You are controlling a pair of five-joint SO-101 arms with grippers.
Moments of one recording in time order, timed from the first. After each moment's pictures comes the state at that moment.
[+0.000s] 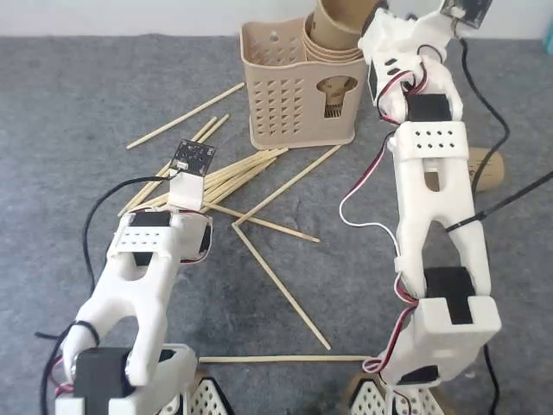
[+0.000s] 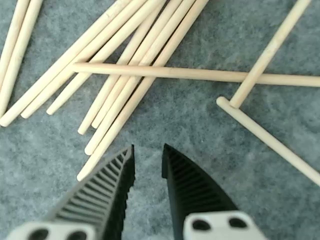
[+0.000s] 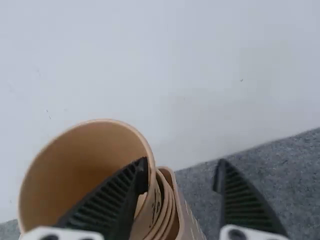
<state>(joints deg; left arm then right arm) -6.4 -17.6 55.9 47.0 -9.8 -7.0 11.1 -15.6 27.6 -25.0</state>
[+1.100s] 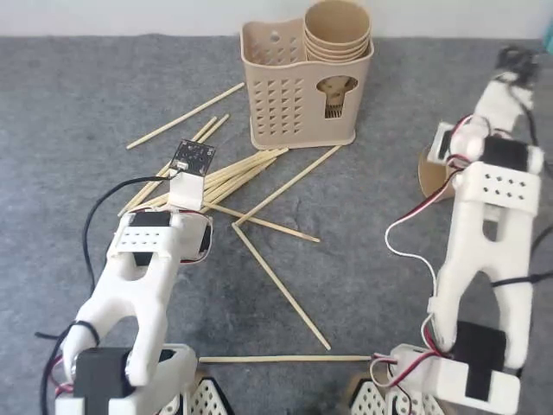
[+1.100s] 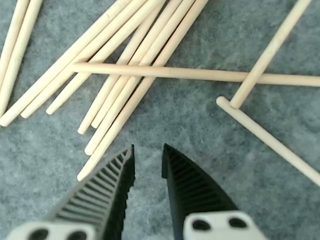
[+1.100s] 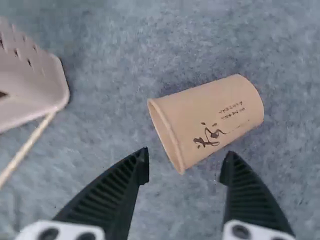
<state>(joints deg) -6.4 -17.6 55.9 47.0 -9.8 8.9 -8.9 11.2 60.7 -0.9</state>
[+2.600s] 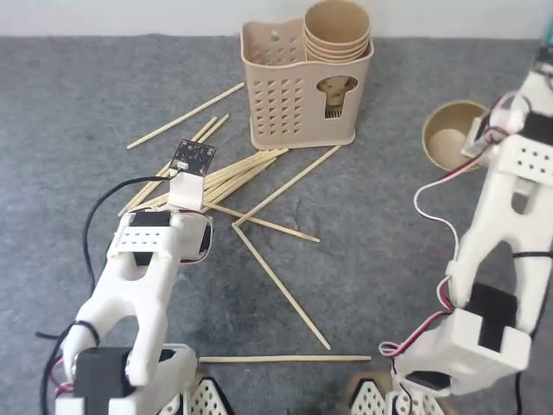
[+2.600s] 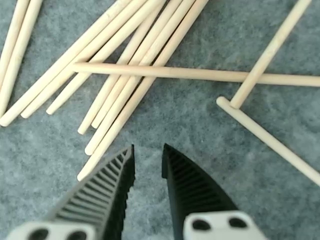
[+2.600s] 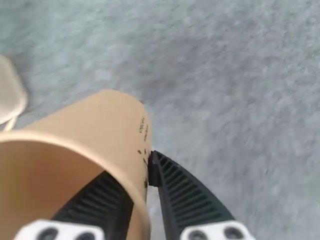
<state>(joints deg) -6.4 -17.6 55.9 47.0 -9.8 15.2 5.0 -18.0 85.5 -5.3</state>
